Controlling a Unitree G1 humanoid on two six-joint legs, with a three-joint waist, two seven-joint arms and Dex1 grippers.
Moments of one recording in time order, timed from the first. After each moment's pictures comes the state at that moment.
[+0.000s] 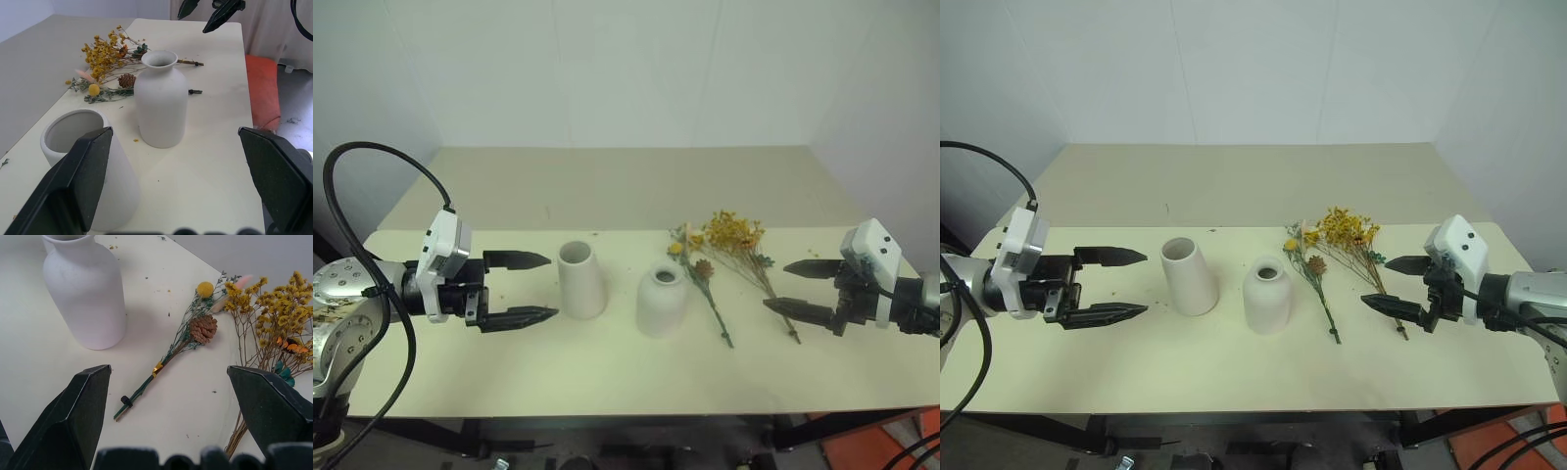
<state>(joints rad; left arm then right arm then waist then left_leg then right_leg) -0.31 0.98 0.28 -0.31 -0.74 0.57 -1.25 -0.23 -1.03 -0.33 -0.32 0.56 0.74 1.03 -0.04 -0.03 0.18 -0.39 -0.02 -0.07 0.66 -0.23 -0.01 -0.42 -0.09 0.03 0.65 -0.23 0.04</state>
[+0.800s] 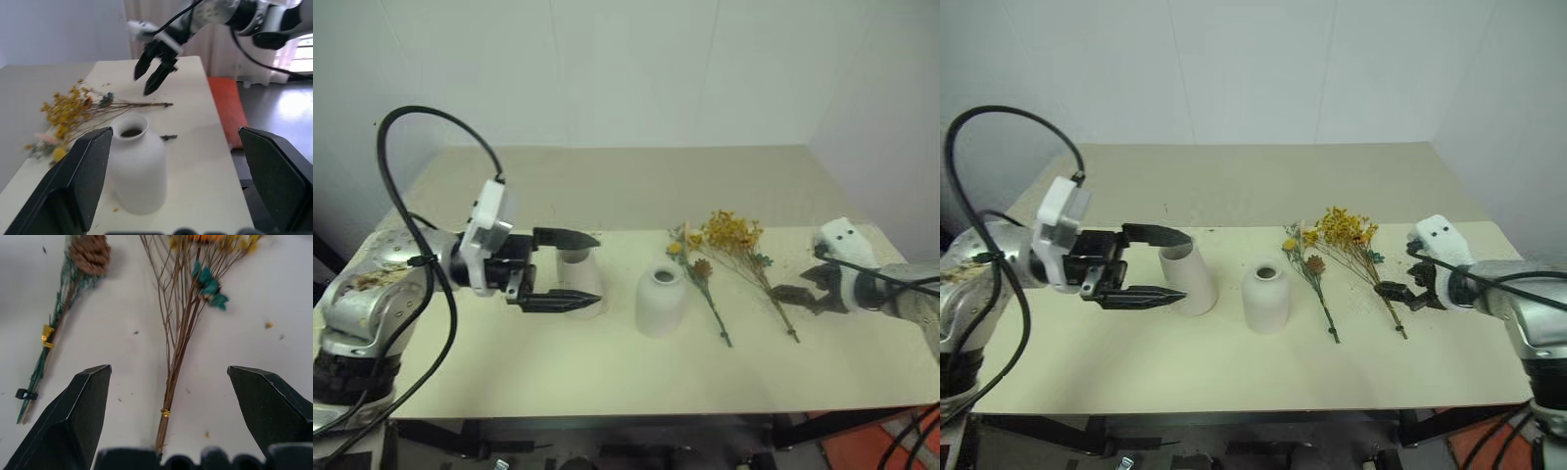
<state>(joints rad) -0.61 0.85 0.06 -0.27 -0.77 0.62 -1.26 -0.56 -0.96 -0.01 -0.10 0.40 1.19 0.66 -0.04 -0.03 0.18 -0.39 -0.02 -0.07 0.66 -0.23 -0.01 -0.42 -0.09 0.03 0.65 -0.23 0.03</state>
